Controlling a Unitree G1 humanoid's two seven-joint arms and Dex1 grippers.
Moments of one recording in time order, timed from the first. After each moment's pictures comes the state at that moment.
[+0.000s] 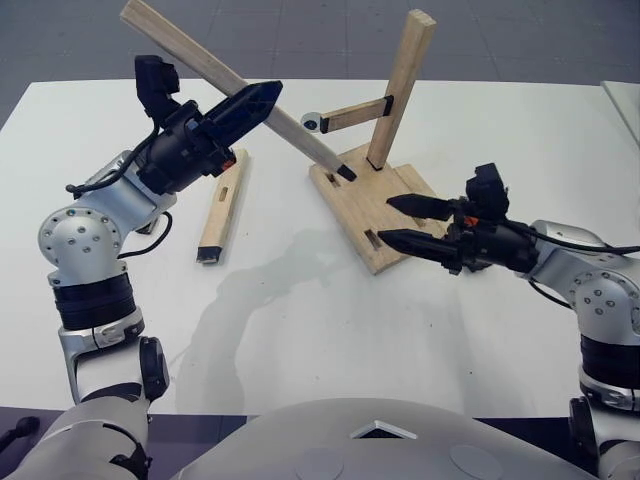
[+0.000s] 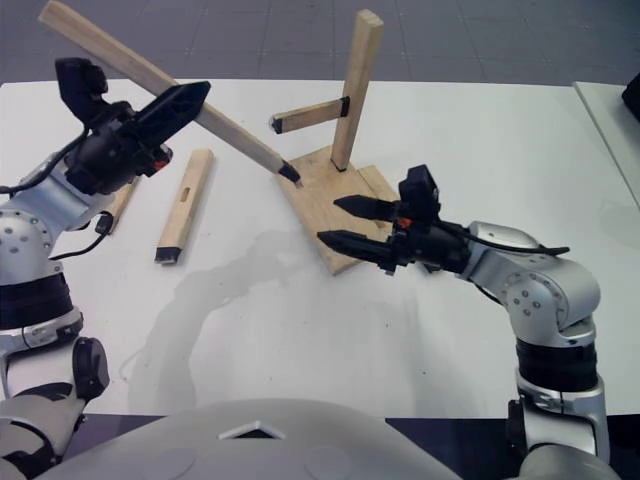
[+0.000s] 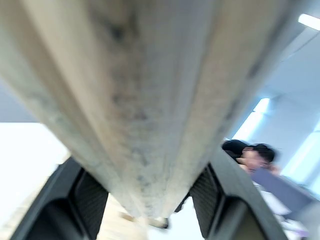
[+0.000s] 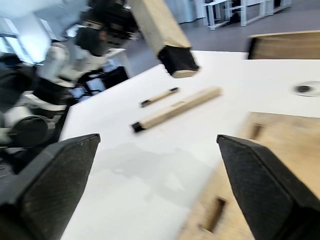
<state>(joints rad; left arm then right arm) -0.40 0.46 0.25 -0.13 -1.13 0.79 -0.59 -0.16 -0.66 -0.11 -0.37 0.87 0.83 0.81</state>
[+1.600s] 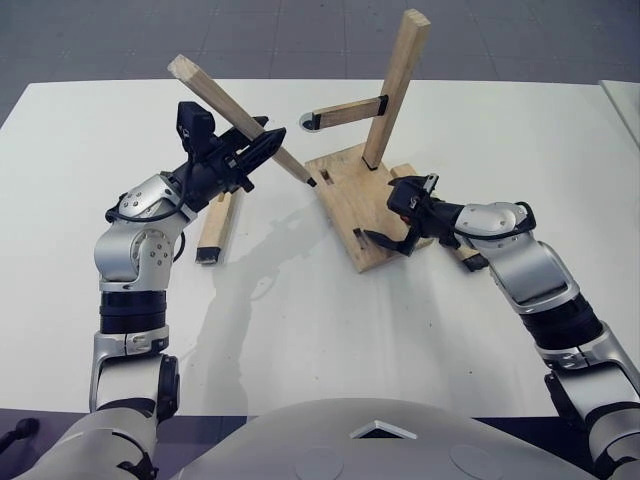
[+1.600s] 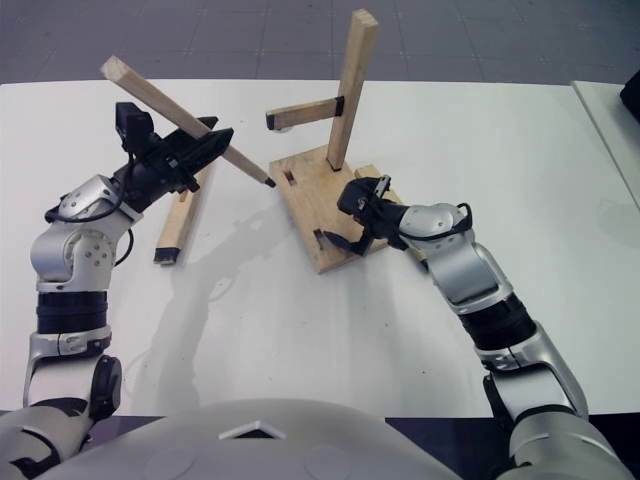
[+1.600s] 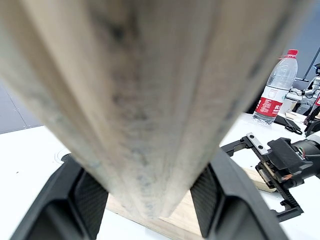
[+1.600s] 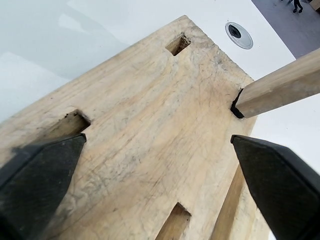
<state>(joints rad) -0.35 0.41 0.11 -0.01 -0.61 0.42 -0.74 -0.35 -0.62 0.36 -0.24 0.01 0.62 0.69</state>
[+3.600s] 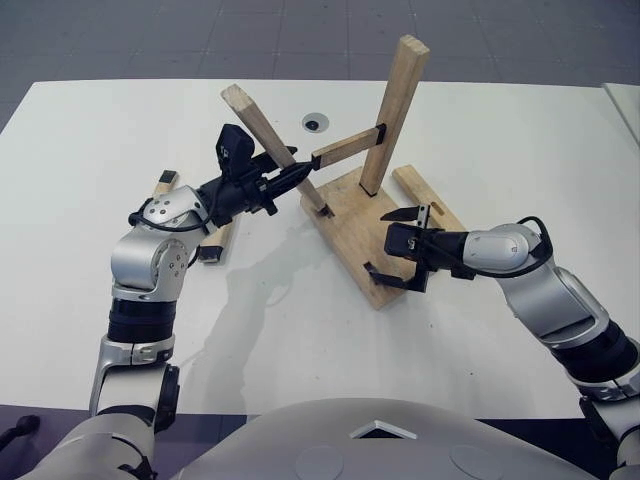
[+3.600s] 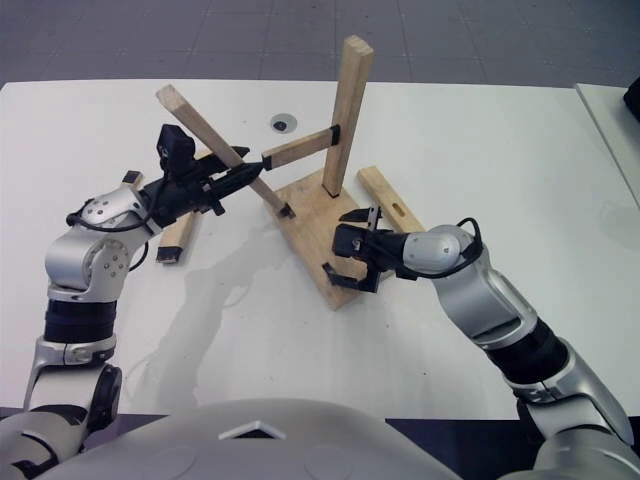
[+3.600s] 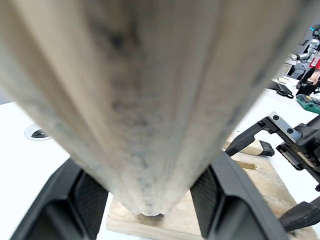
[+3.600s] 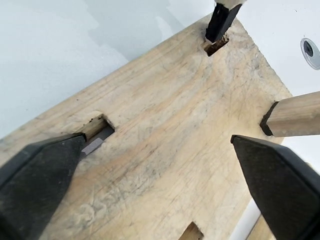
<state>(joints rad) -0.31 0.40 0.00 -0.13 -0.56 0.56 -0.70 -0.26 -0.77 0.47 -0.48 -0.06 0.67 0.87</state>
